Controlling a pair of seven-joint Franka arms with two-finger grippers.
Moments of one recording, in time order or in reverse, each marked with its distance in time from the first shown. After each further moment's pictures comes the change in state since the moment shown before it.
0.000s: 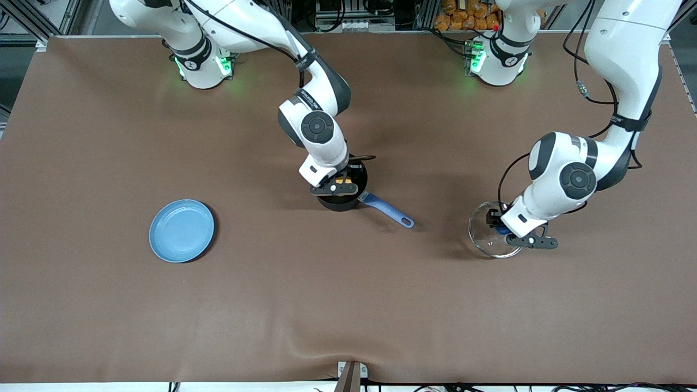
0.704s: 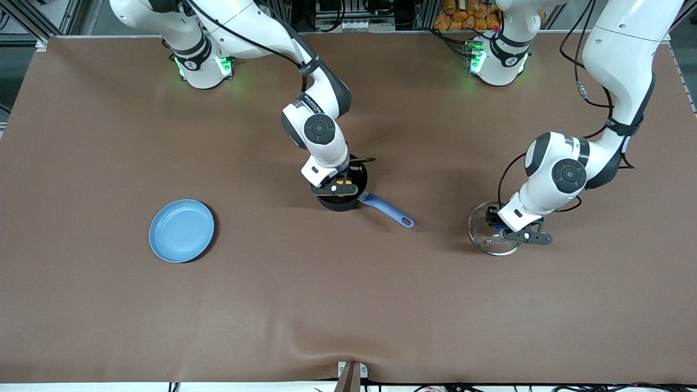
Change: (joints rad) left arm 0.034 0.009 -0.001 -0.060 0.076 0.073 0.000; right arm 0.012 0.030 0.000 -0.016 -0.001 0.053 0.038
